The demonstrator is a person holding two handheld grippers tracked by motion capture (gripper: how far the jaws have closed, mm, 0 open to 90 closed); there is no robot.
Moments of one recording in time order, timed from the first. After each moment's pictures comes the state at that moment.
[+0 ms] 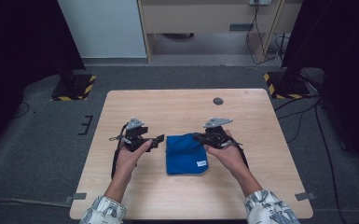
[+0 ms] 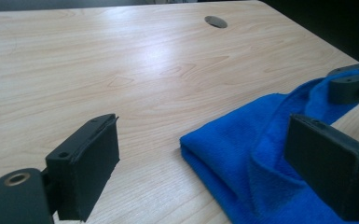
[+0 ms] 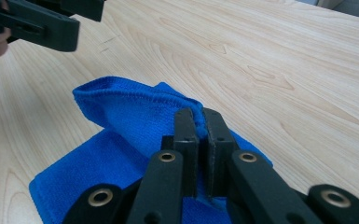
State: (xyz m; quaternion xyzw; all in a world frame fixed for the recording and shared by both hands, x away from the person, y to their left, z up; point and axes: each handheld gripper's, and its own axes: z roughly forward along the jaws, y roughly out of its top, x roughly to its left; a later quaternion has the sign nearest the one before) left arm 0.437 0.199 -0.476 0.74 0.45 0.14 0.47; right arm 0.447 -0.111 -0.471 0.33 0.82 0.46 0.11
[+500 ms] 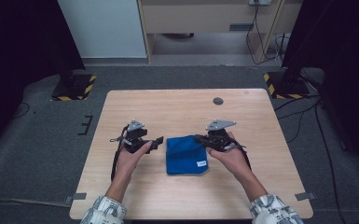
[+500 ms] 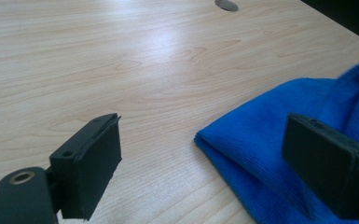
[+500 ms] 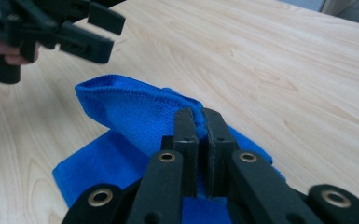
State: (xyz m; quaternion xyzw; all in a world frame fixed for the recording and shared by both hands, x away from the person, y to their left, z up) left arm 0.438 0.199 -0.487 0.75 0.46 0.14 0.46; right arm 0.432 -0.117 -0.464 0.32 0.82 0.47 0.11
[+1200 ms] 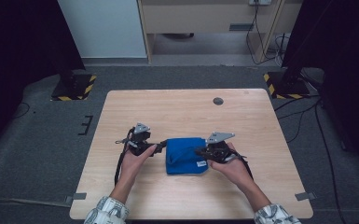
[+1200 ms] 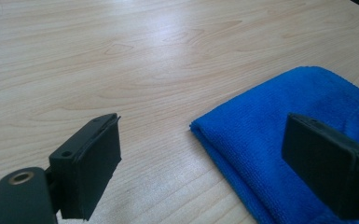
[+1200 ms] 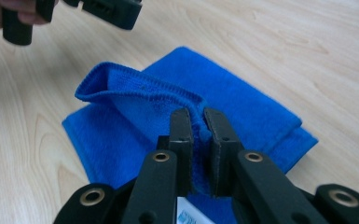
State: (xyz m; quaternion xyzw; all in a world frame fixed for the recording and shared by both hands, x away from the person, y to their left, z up) left arm 0.436 0.185 -0.497 0.76 0.46 0.15 0.43; right arm 0.410 -0.121 -0.493 0.30 0.84 0.45 0.10
